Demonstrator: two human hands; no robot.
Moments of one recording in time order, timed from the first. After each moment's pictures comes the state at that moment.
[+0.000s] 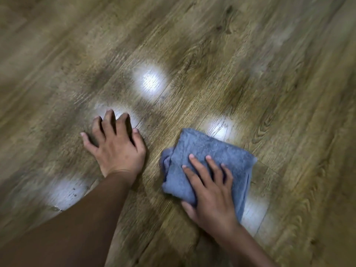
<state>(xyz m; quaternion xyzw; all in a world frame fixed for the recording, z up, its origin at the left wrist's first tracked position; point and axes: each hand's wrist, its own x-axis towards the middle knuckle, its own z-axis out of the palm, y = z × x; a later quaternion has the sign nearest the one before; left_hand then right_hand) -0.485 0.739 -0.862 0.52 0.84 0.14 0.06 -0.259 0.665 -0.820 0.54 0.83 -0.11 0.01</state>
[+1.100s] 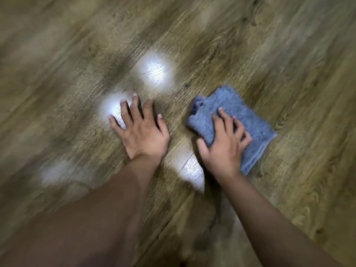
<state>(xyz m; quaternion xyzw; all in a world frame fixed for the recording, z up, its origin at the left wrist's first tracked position) -0.484 0.742 -0.862 0.52 0.84 0.08 0.08 -0.305 0.737 -0.825 0.71 0.70 -0.09 -0.06</state>
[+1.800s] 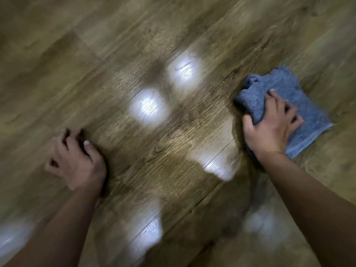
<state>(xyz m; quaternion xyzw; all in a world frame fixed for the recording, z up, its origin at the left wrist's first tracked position) -0.676 0.552 -0.857 0.29 0.95 0.13 0.02 -0.306 0.752 -0.833 0.70 0.71 -0.06 -0.10</state>
